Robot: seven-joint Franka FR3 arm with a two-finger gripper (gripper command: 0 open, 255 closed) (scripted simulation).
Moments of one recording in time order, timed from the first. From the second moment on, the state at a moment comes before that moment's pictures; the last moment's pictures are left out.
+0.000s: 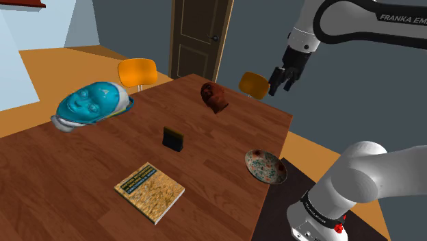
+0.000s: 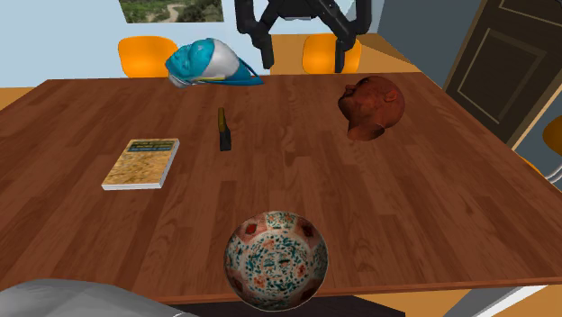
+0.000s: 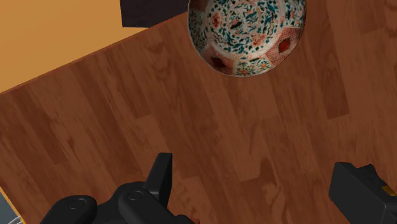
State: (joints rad) arm 0.02 -0.78 0.03 -2.42 -0.08 1.70 0.10
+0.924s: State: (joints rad) arm 0.07 -0.39 0.15 -2.31 -0.01 1.95 0.24
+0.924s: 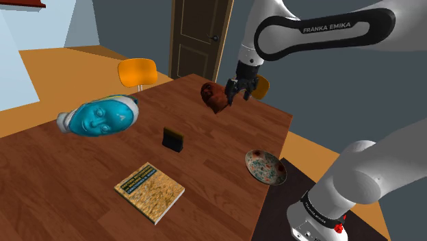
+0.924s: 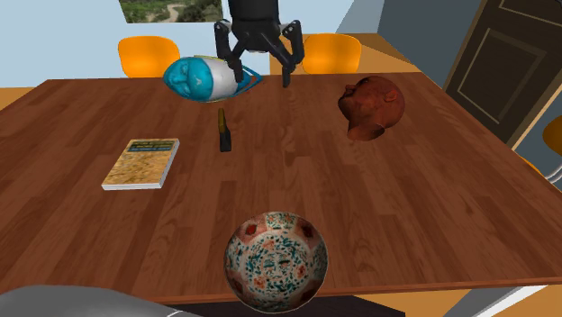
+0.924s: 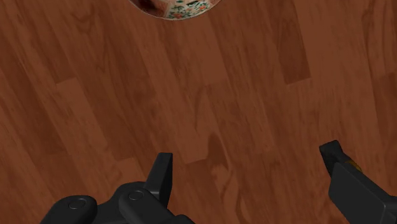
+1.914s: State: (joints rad) arm 0.15 0.18 0.26 -1.93 -0.06 2.09 0.41
